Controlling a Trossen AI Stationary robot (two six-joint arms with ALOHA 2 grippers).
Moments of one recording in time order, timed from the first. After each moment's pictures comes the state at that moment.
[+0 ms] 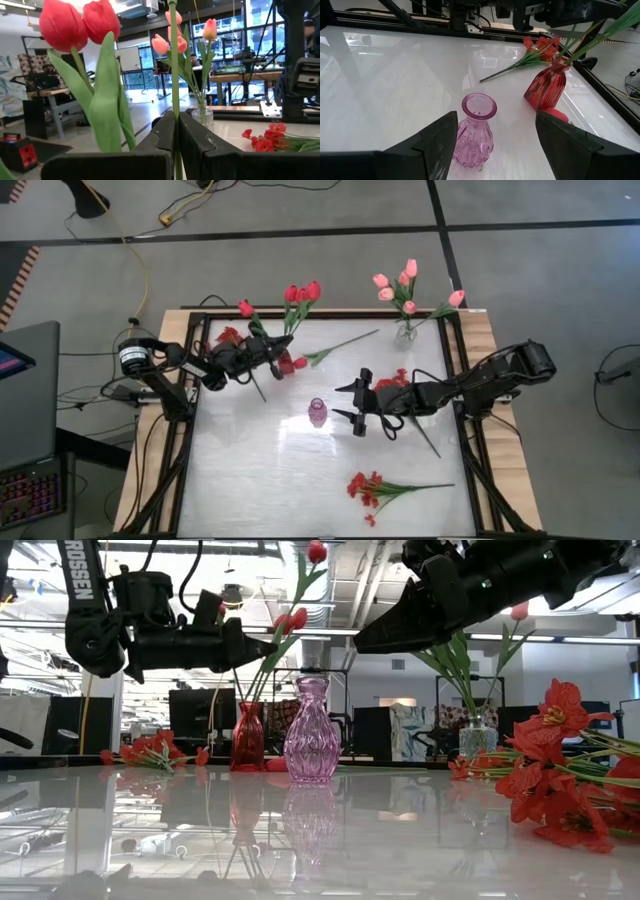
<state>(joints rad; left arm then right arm) 0.43 1.62 0.32 1.53 -0.03 0.14 0.17 1.46 0.67 0.45 0.37 -0.03</state>
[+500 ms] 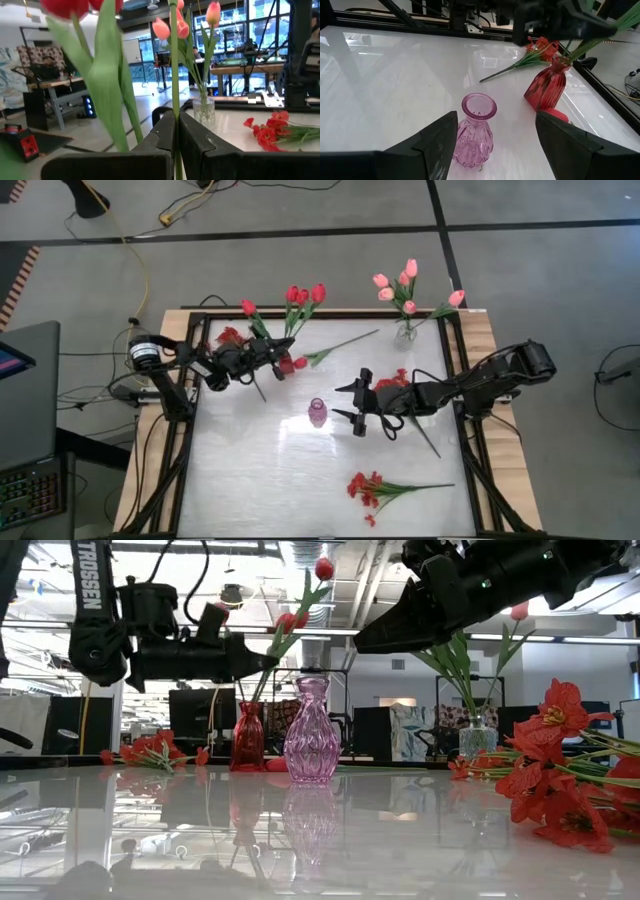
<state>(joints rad) 0.44 1.71 0.32 1.57 -0.03 0.13 0.17 1.46 0.67 0.45 0.37 -0.03</state>
